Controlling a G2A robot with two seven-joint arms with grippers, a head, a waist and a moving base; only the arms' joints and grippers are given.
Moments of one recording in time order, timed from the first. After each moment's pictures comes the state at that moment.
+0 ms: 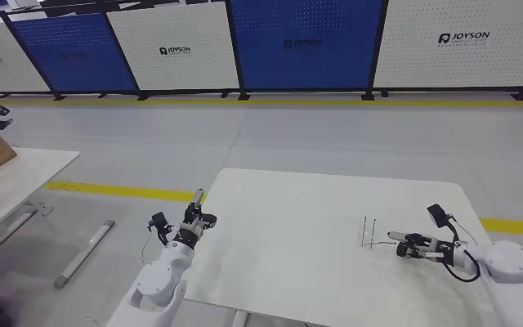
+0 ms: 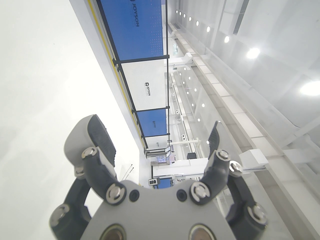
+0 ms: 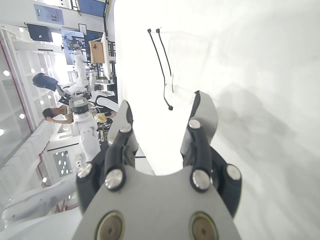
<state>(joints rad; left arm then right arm) 1.73 -1.15 -1.60 -1.80 -0.42 0.00 0.00 -0.93 -1.06 1.26 -0.91 0.00 -0.14 1.17</state>
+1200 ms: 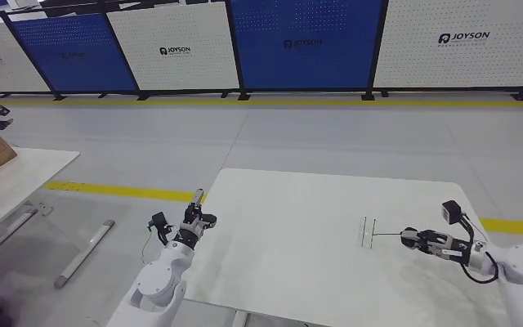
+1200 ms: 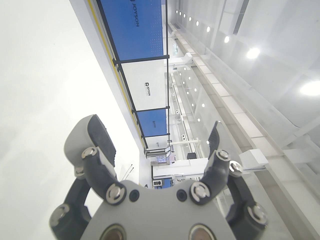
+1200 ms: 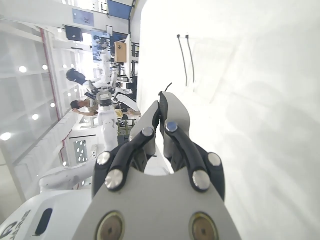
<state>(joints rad) 1.73 -1.15 -1.60 -1.80 -0.42 0.00 0.00 -0.96 -1.03 1.35 -0.92 0.22 -0.23 1.26</state>
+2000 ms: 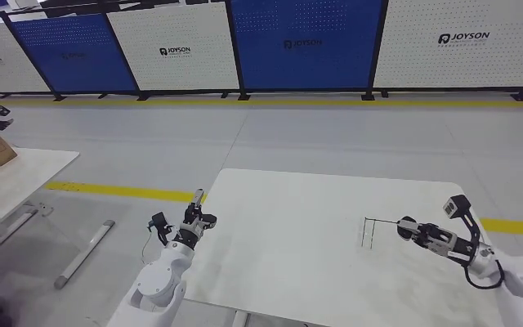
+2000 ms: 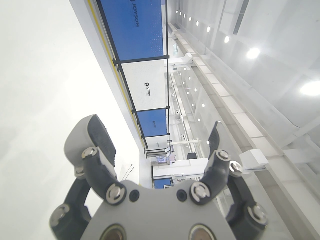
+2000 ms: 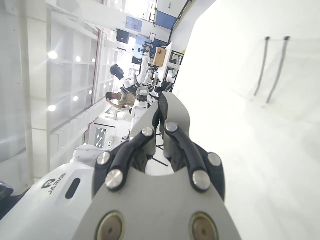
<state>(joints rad) 1.73 -1.15 -1.60 -1.80 -0.42 0.00 0.00 -1.10 -1.03 1.36 -1.19 0.41 -0.23 1.16</state>
